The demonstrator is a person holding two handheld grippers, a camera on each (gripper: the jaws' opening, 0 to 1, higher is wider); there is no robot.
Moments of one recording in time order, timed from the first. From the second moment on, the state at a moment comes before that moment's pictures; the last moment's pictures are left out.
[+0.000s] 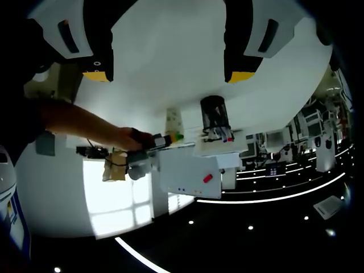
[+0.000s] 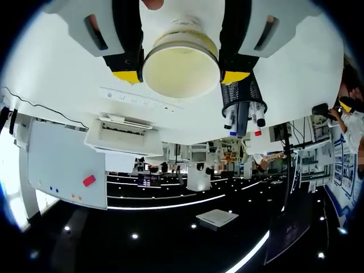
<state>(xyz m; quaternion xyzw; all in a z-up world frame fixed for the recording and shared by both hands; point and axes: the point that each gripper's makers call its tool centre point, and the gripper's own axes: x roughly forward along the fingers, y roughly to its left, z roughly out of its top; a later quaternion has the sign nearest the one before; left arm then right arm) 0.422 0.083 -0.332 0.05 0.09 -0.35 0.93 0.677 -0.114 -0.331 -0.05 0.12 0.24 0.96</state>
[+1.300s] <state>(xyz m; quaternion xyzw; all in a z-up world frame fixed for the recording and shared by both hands) 0.423 0.080 -0.335 0.05 0.09 -0.35 0.93 0.672 -0.111 -0.325 -0.04 0.10 0.25 0.96</state>
